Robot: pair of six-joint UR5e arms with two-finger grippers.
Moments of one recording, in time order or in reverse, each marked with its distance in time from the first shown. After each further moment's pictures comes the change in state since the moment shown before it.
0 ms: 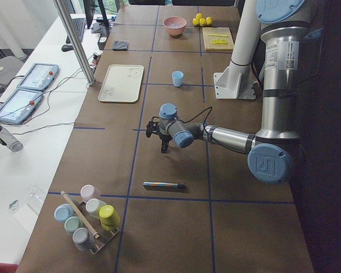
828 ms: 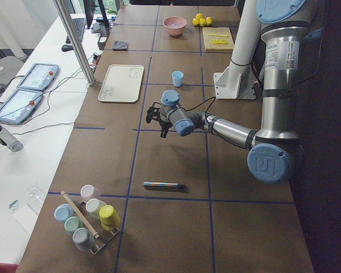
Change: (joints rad) left arm -0.009 -0.029 -0.179 0.128 -0.005 0.014; right arm 0.000 0.001 0.006 0.000 0.001 0.001
